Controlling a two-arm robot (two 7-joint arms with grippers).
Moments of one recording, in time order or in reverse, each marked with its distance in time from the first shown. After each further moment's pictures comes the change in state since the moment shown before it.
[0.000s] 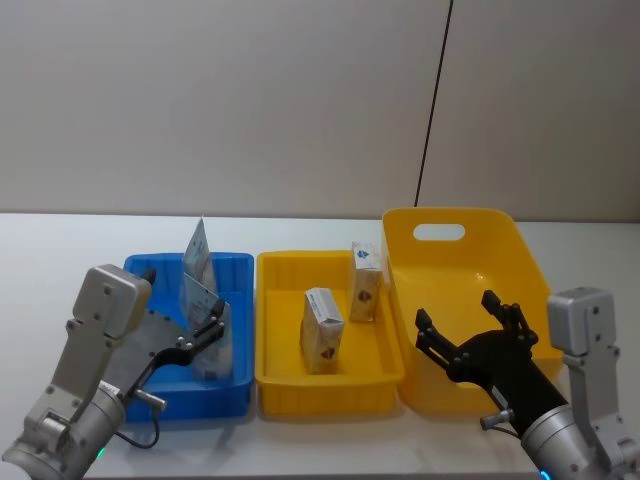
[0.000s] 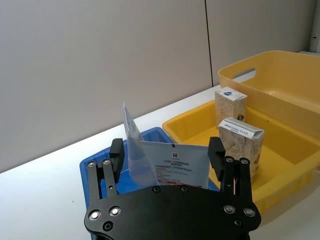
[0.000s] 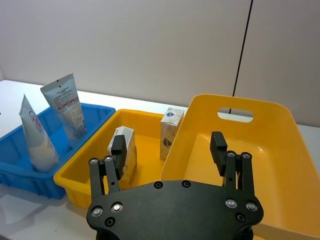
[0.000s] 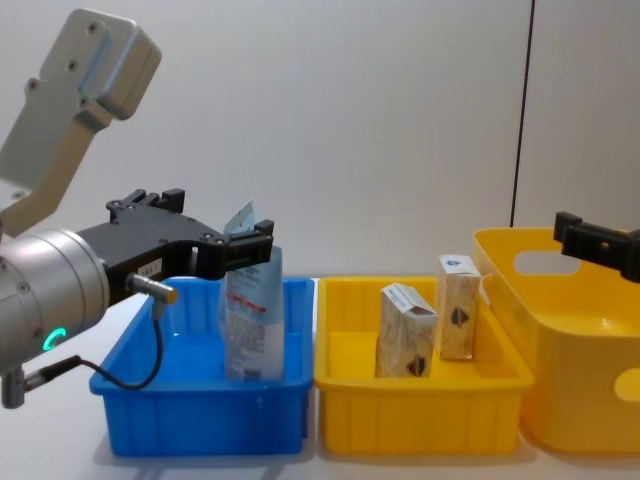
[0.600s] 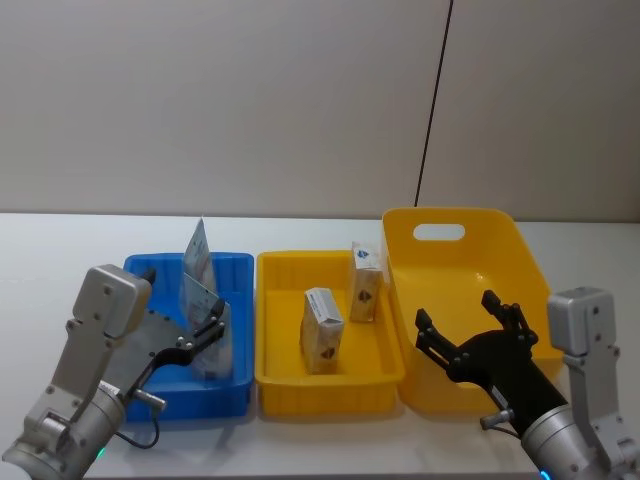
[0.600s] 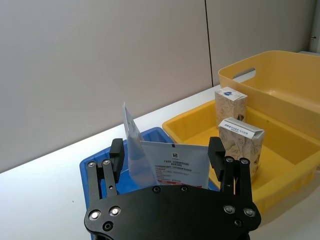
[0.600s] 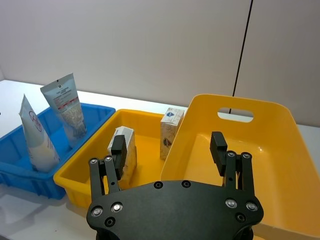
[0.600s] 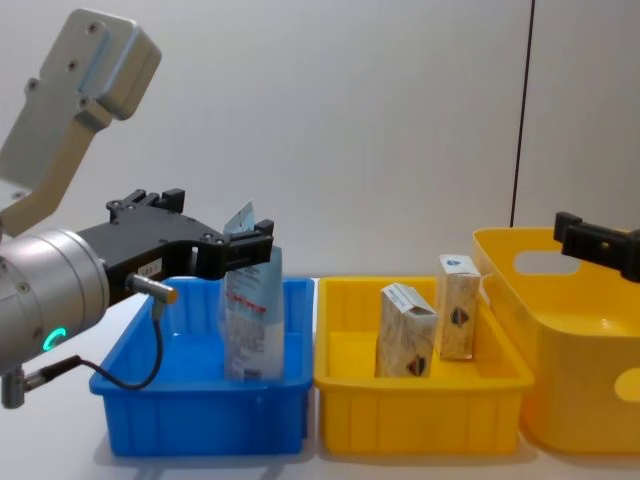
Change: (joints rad) left arm 0.000 0.000 0.000 0.000 0.000 0.000 0.000; right arm 0.000 0.000 0.000 0.000 0.000 0.000 0.000
